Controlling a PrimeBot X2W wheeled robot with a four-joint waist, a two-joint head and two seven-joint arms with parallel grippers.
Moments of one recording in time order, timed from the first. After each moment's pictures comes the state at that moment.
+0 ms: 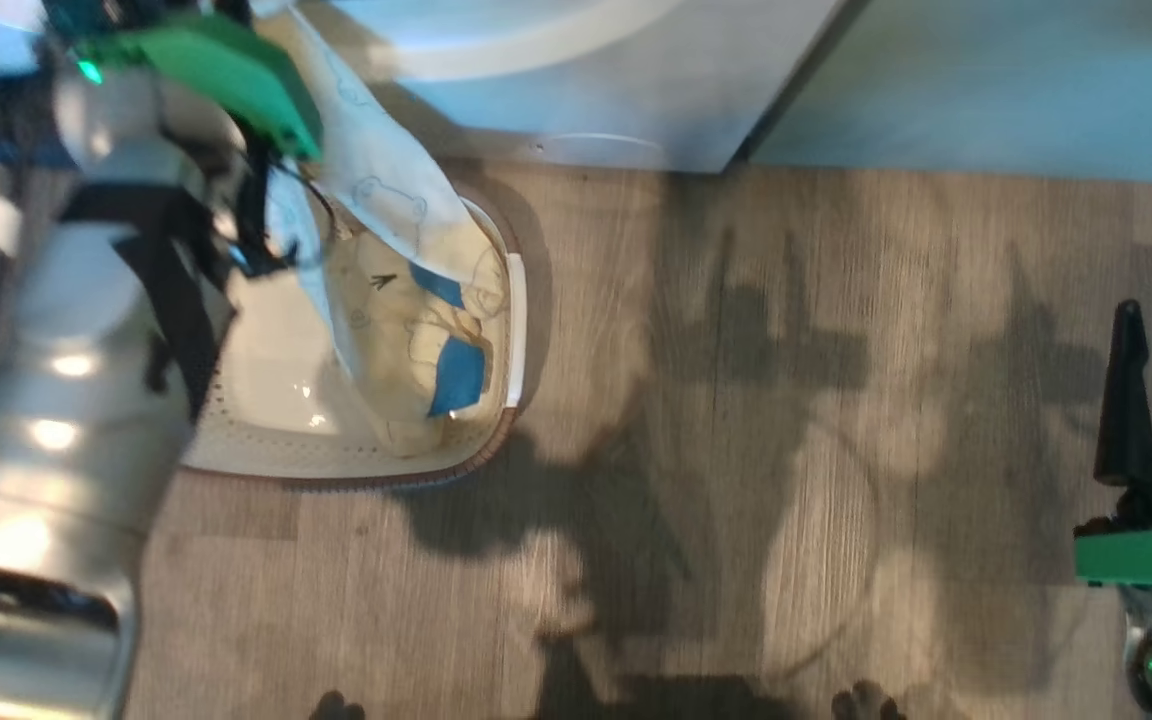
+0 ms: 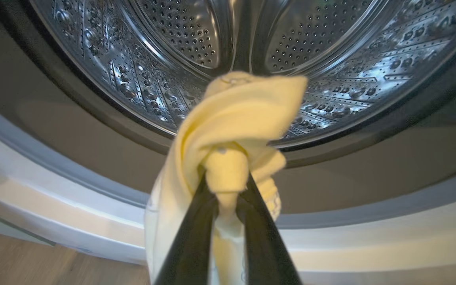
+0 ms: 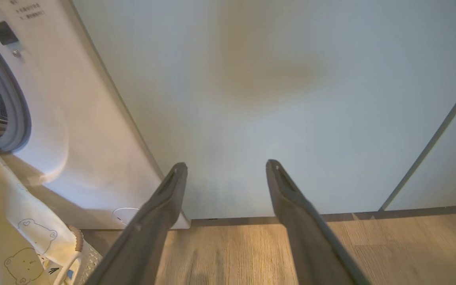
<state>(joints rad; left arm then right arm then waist) -1.01 0.26 -0.35 0.65 -0.48 0.06 -0.03 -0.12 -0.04 -0.10 -0.03 0.21 0.13 -0.25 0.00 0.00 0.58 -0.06</state>
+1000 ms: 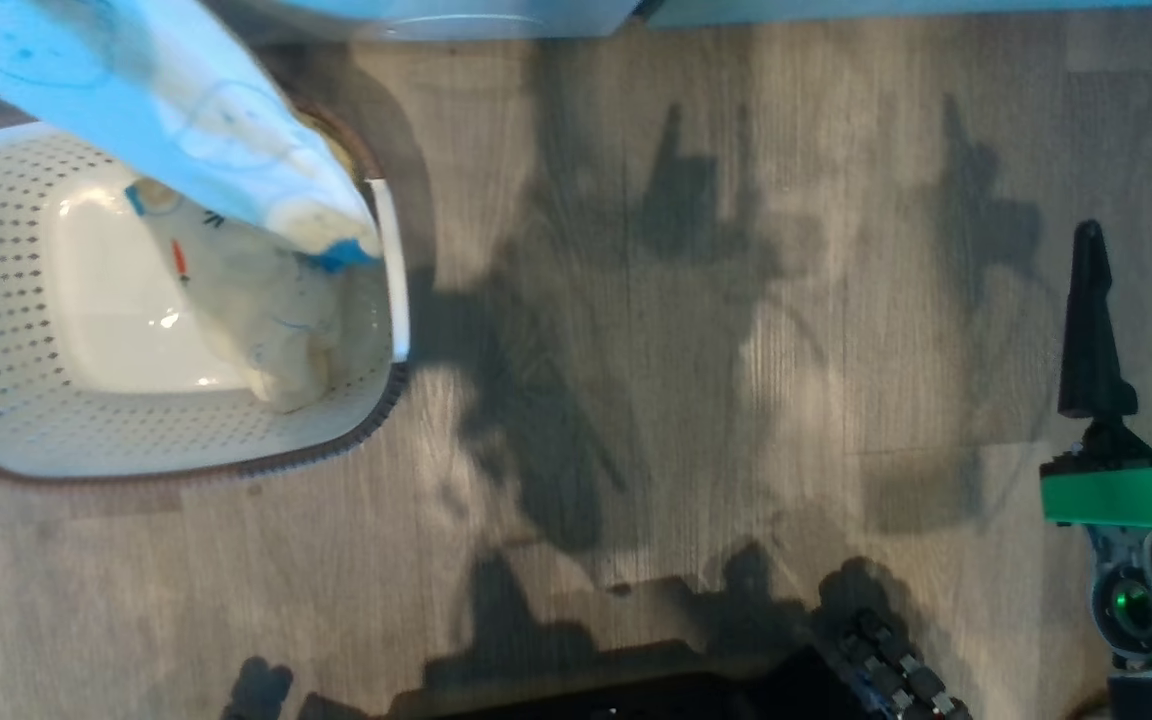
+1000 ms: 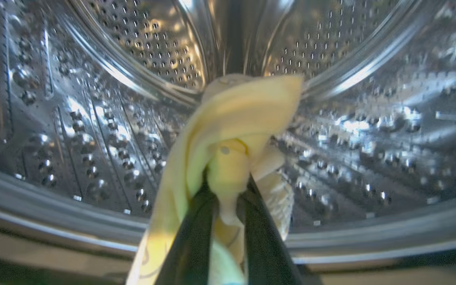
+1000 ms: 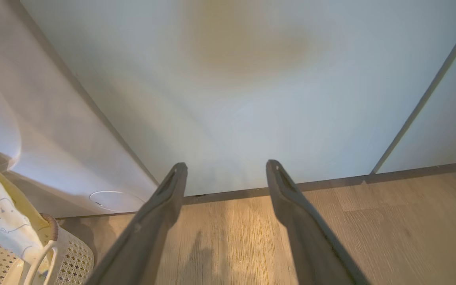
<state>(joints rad) -1.42 0.46 -0.35 0.72 -0.47 -0.04 0.18 -0.24 -0.04 -0.01 -0.01 0.30 0.13 -0.25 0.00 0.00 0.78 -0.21</state>
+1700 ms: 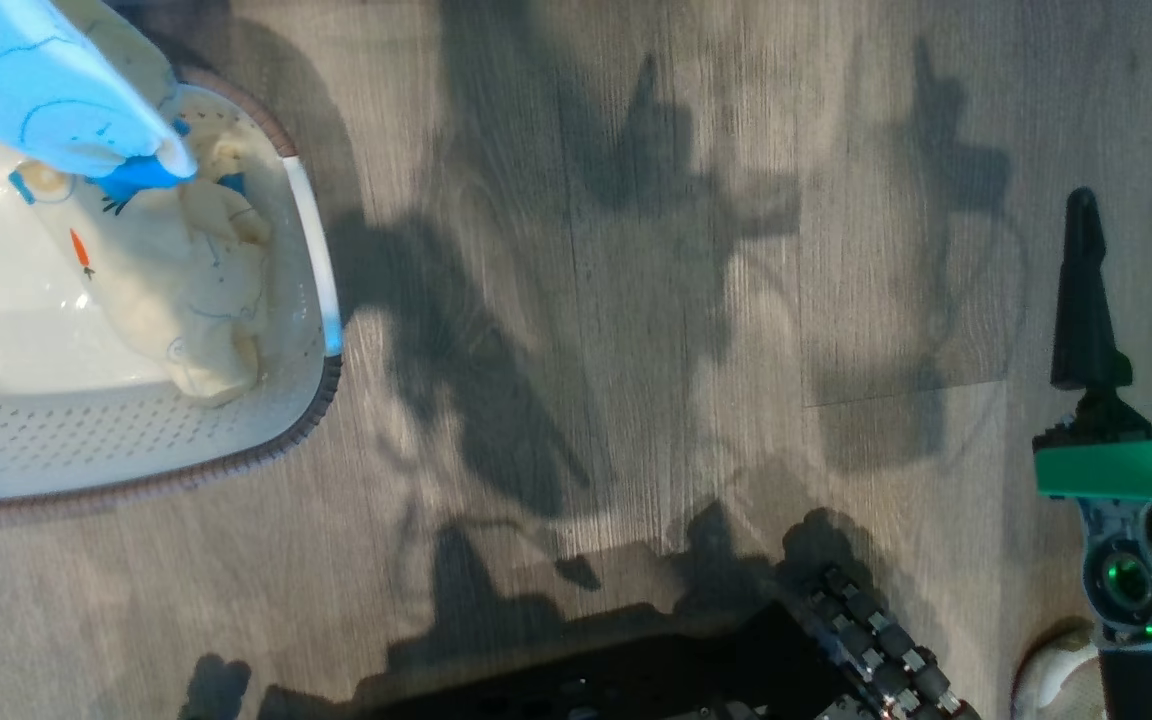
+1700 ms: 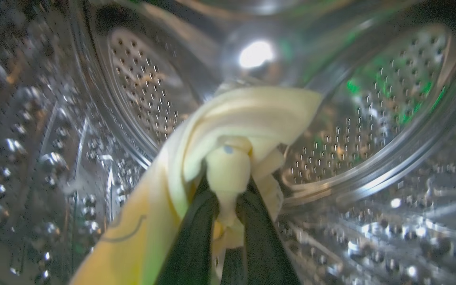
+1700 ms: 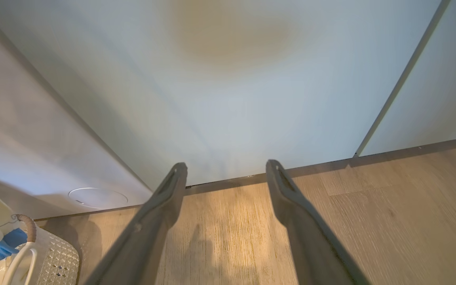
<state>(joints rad) -1.68 0.49 -0.32 0.87 -0.38 0.02 -0.16 -0.29 -0.04 0.02 0.01 0.36 0.13 -0.25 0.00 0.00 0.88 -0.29</state>
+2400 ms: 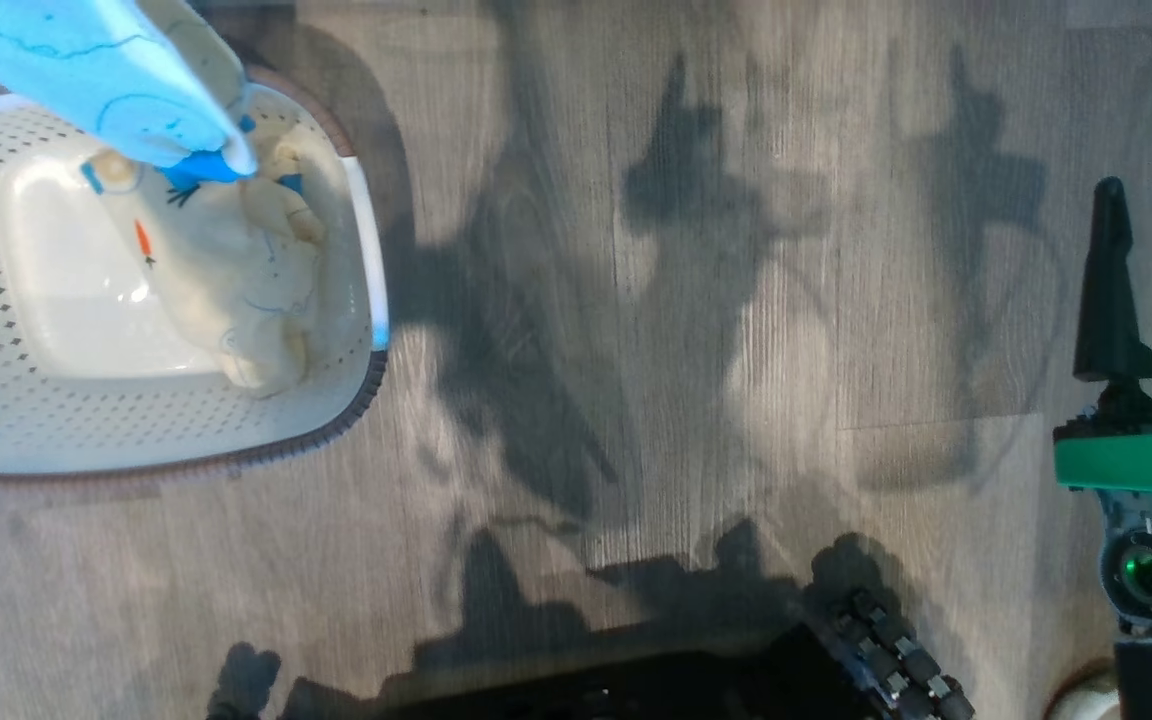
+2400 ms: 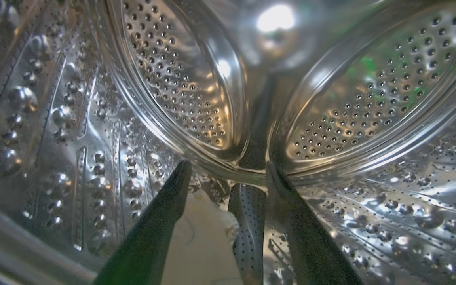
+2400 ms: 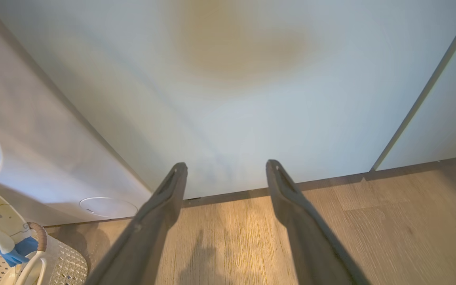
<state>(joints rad) -1.64 0.41 -0.31 0.98 -0.47 -0.01 -0.17 -0.30 -0.04 -0.01 0.01 0.35 0.13 -0.25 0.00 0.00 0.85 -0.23</state>
